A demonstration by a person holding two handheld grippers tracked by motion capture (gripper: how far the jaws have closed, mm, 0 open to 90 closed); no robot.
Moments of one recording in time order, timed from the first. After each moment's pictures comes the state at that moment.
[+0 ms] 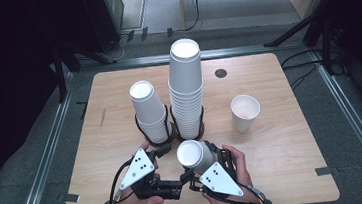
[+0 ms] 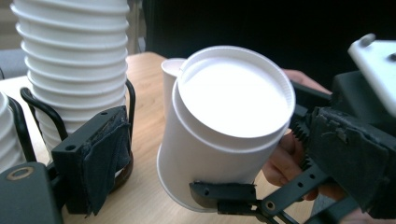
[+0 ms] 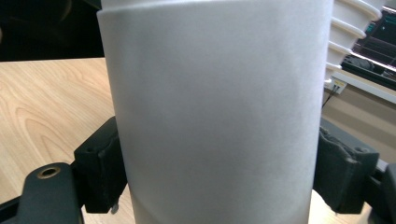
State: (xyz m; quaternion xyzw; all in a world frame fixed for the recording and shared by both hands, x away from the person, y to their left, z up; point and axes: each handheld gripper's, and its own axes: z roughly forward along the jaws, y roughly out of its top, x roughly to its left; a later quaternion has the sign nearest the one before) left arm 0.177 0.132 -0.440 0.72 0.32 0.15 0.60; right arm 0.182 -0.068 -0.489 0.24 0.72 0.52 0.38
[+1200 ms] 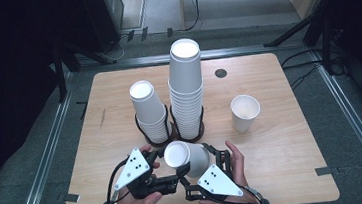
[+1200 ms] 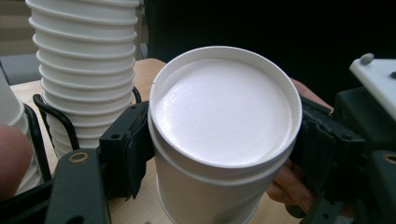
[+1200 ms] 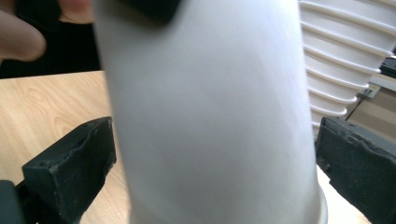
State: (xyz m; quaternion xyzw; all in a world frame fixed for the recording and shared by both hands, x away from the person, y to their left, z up) left arm 0.177 0.142 -0.435 0.71 0.32 0.15 0.61; right arm 0.179 -0.064 -0.491 0.23 0.73 0.55 0.34
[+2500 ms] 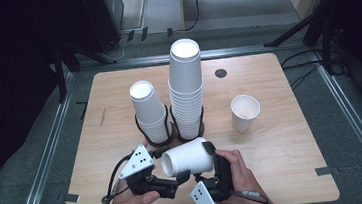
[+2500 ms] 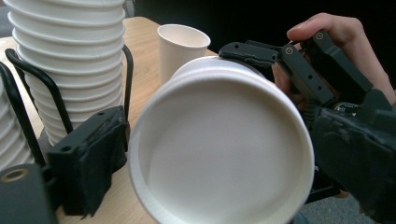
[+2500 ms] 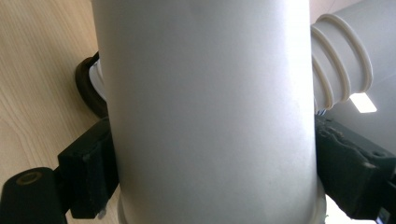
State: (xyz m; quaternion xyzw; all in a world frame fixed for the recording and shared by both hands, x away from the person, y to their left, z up) left arm 0.187 0.142 -0.439 0.76 0.33 0.11 0.56; right arm 0.175 -0.064 -0.504 0.04 0.73 0.36 0.58
